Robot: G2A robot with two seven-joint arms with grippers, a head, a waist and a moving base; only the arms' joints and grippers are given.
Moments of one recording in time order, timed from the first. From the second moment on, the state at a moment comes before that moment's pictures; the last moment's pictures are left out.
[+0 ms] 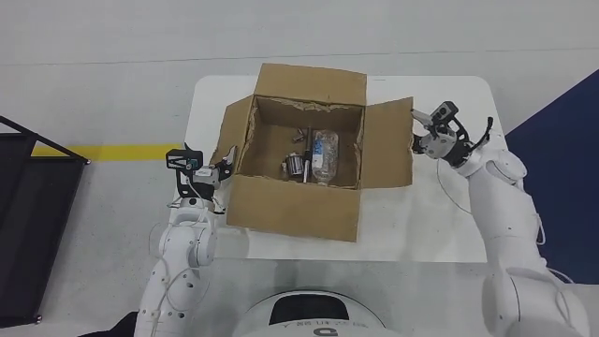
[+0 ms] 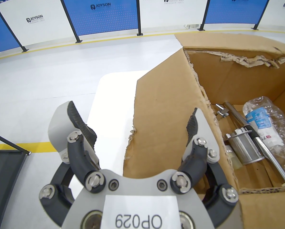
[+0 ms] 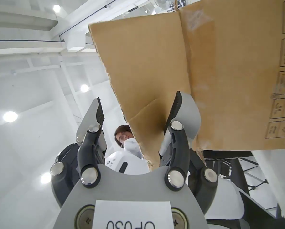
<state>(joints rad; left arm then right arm) 1.71 -1.46 -1.49 -1.65 1.51 0.03 0.14 -1.02 -1.20 1.63 -0.79 0.58 0.04 1.54</state>
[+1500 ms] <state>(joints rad) 1.67 -1.47 -1.55 -1.58 1.46 0.20 0.18 -1.39 -1.19 1.19 -1.77 0.19 0.22 0.75</state>
